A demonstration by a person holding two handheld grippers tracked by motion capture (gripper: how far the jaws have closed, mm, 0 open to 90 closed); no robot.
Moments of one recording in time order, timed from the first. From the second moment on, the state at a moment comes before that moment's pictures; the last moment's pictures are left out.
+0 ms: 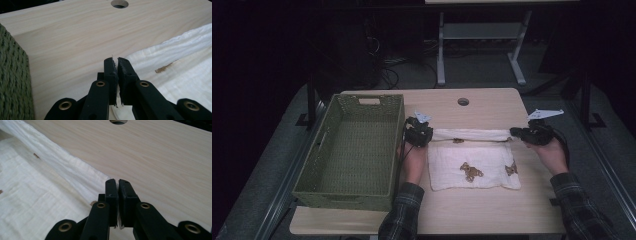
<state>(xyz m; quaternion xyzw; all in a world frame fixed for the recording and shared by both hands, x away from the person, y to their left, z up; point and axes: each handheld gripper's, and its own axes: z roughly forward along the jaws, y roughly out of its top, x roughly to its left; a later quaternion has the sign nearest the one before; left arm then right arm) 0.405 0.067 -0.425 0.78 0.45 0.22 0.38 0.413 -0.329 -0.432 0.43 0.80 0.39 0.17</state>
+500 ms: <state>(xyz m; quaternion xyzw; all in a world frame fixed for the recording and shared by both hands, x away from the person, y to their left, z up) 0.373 0.069 -0.421 0.78 0.44 0.22 0.39 0.378 -0.332 -0.428 0.41 0.81 0.38 0.17</state>
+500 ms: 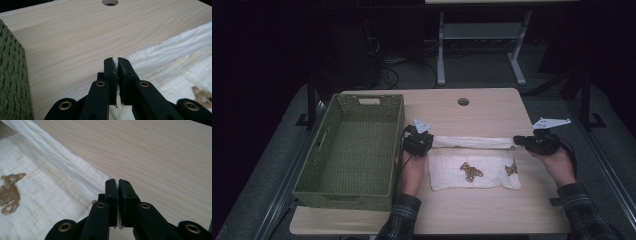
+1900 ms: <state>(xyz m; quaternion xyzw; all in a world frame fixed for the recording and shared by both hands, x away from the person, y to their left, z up) 0.276 0.067 -0.426 0.80 0.42 0.22 0.37 0.292 -0.338 -0.433 0.37 0.84 0.38 0.14</state>
